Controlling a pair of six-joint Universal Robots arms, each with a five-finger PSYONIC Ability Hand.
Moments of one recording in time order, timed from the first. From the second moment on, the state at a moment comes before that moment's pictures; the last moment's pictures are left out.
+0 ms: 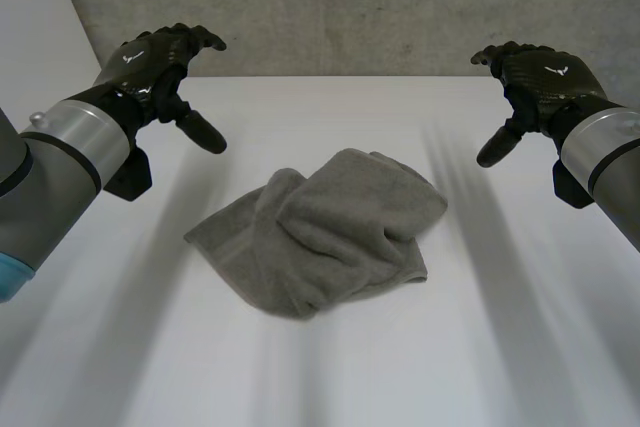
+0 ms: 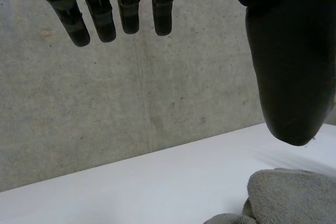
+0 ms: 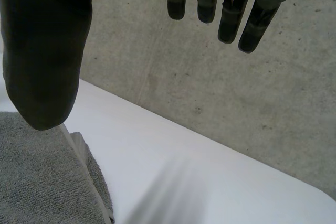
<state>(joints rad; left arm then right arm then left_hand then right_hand) 4.36 -1.76 -1.43 3.16 -1.42 2.97 1.85 -1.35 1.42 0.03 1.44 3.08 0.24 0.23 0.22 0.23 0.05 0.23 0.24 0.22 0.25 0.06</state>
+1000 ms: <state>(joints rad) 4.19 -2.54 -0.83 3.09 -1.19 3.36 1.93 -0.82 1.20 0.03 1.31 2.99 1.19 1.19 0.22 0.23 1.02 0.77 0.78 0.22 0.25 0.59</state>
